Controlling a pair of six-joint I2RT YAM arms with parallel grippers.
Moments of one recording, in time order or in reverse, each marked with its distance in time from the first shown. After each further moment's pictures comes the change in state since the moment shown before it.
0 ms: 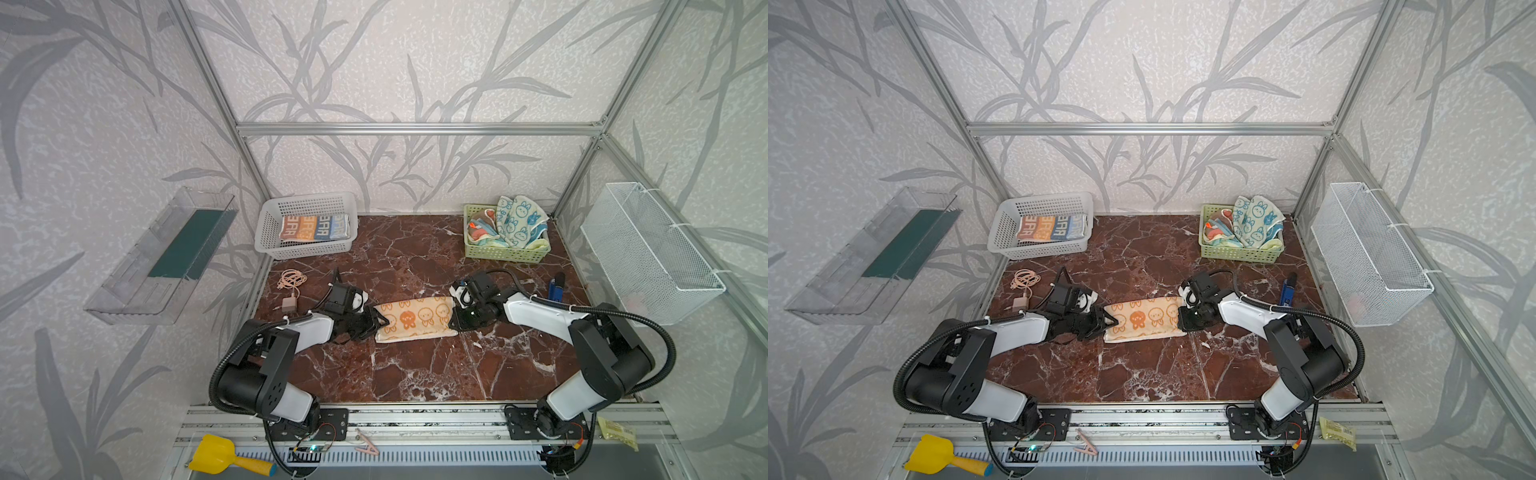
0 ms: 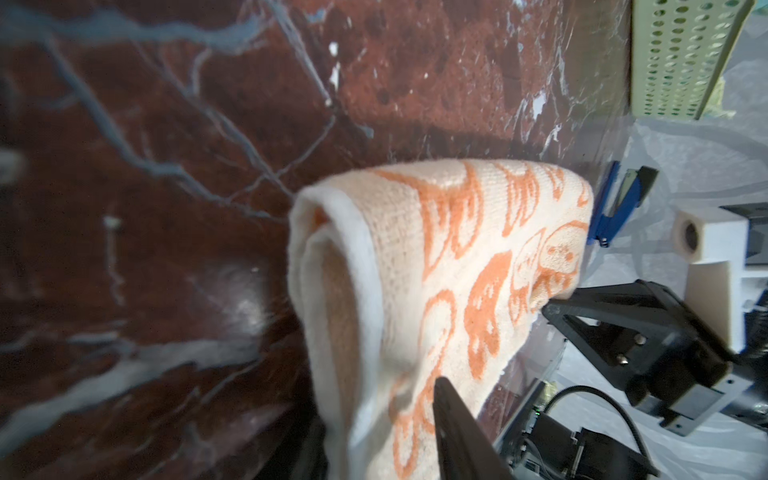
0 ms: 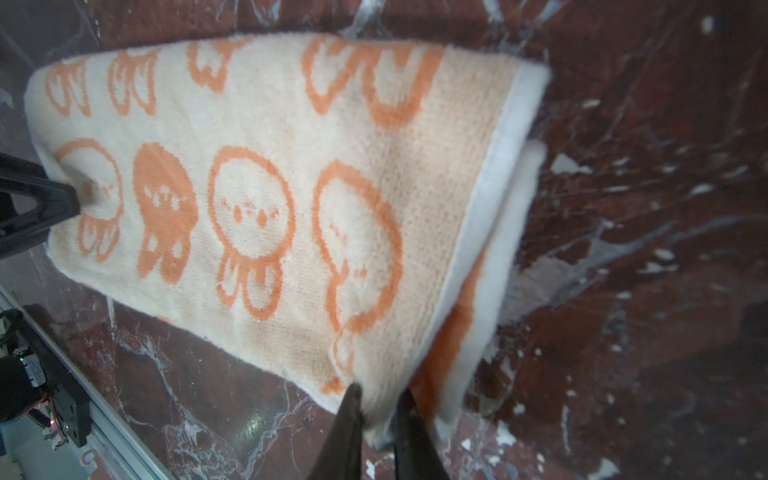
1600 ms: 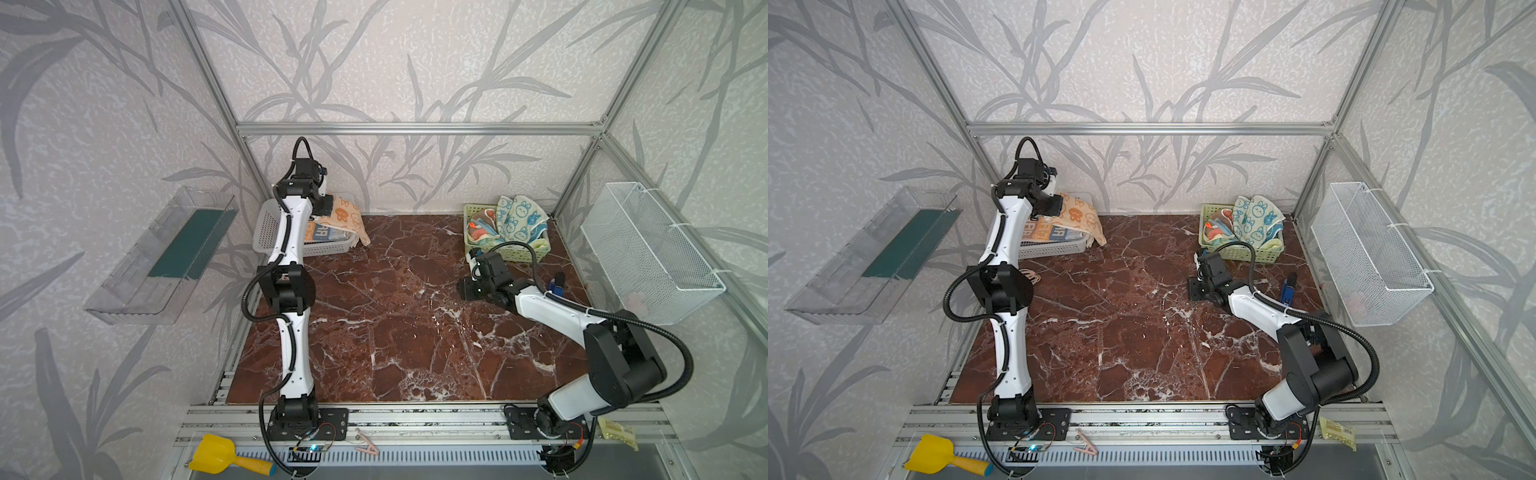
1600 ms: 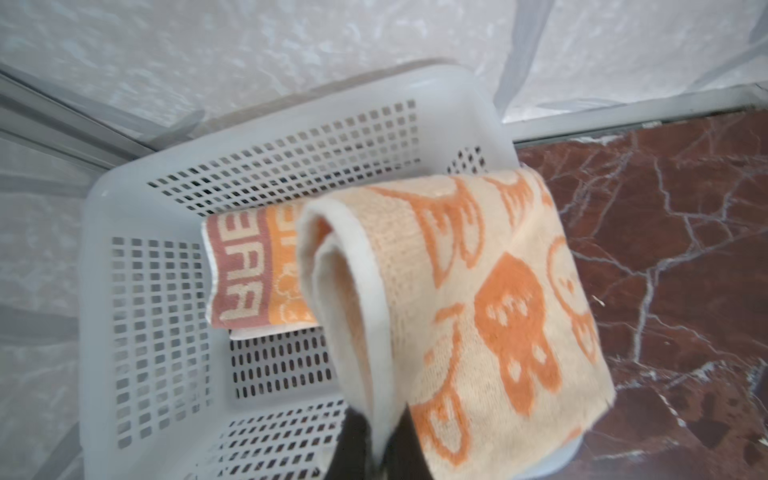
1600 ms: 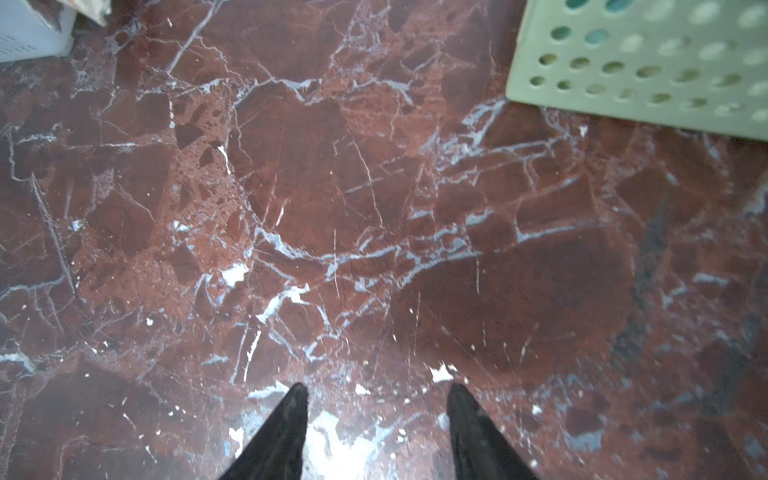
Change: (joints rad) left arm 0.356 0.872 2.068 -1.062 -0.629 0.966; right arm -0.086 -0.031 0.096 0.203 0.326 -0.086
